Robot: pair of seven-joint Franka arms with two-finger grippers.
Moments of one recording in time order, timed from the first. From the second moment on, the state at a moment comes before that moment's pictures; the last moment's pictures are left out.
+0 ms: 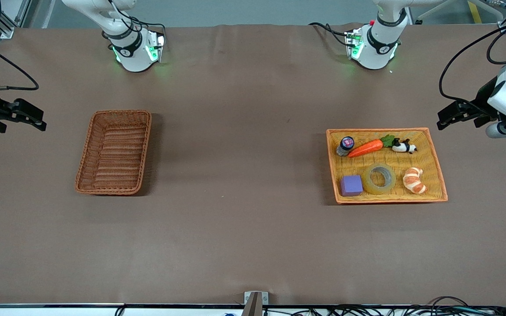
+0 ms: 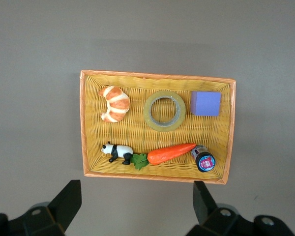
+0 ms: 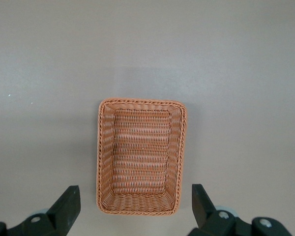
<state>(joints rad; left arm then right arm) 0.02 -0.03 -0.08 -1.71 -0.01 1.69 -0.12 -0.03 0.02 0.02 -1.56 -0.02 1.60 -0.06</state>
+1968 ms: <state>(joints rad) 0.04 0.31 -0.09 -1.83 -0.01 2.00 -0.07 -0.01 0.02 0.02 -1.57 -0.02 1.60 -0.06</state>
